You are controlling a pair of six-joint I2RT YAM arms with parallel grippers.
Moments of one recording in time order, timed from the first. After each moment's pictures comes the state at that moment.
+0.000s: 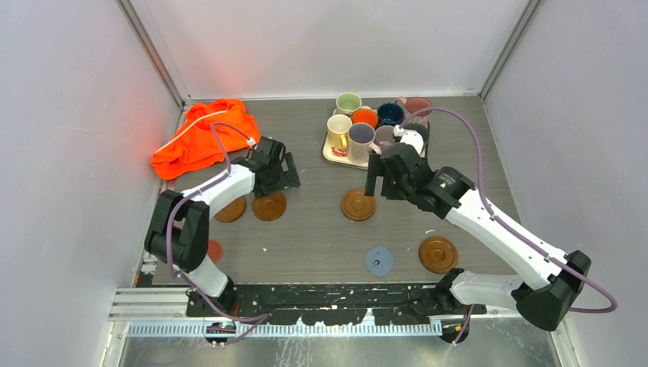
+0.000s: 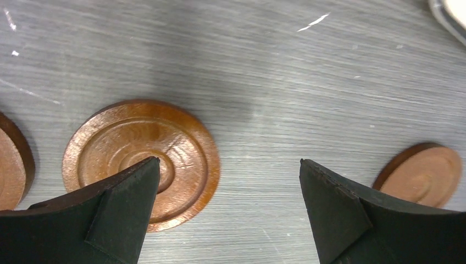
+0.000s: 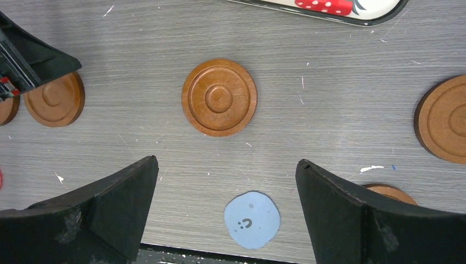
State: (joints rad) left arm -0.40 1.61 1.02 -0.43 -0.10 -0.65; right arm 0.74 1.17 1.19 -0.86 0.38 0.65
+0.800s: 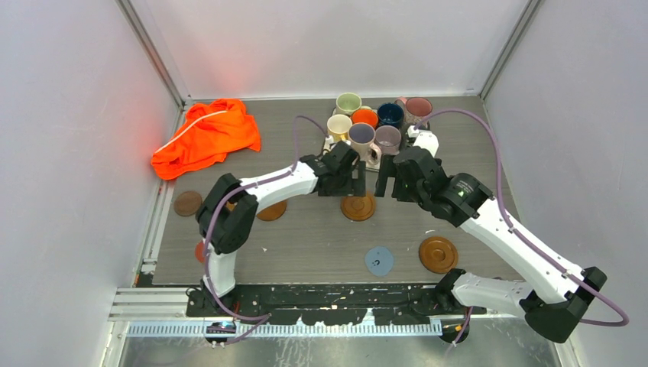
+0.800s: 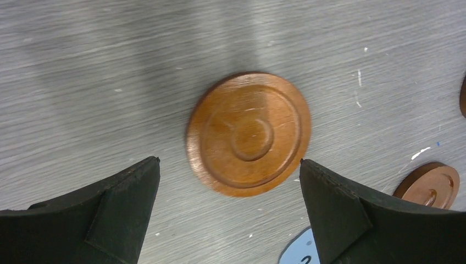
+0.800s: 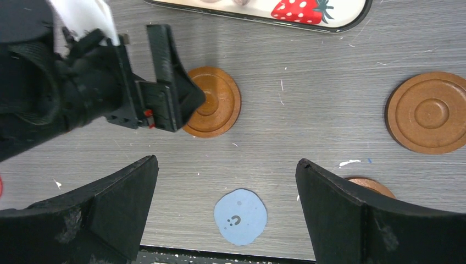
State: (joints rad) left arm -0.81 1.90 1.41 -0.46 -0.08 -0.69; right arm 0.74 1.08 1.19 -0.91 0.44 0.65
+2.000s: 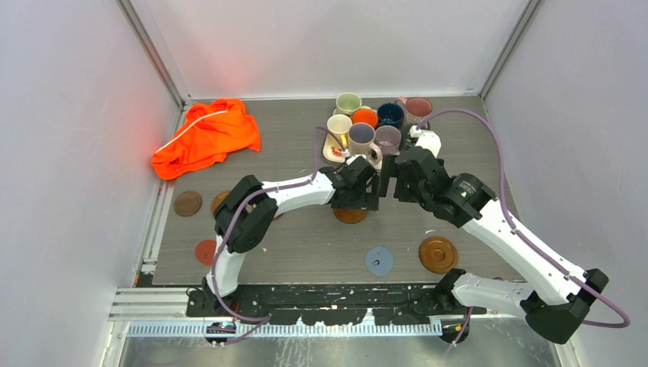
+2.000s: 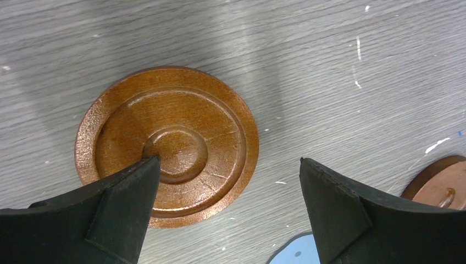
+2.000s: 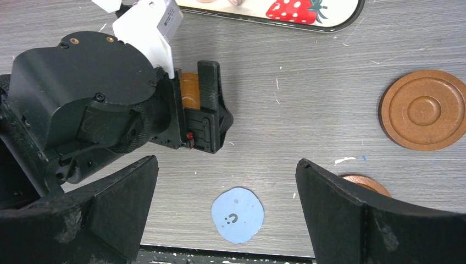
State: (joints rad) left arm -0.93 2.04 1.49 -0.44 -0.11 -0.76; right arm 0.74 1.06 1.20 -0.94 0.45 0.66
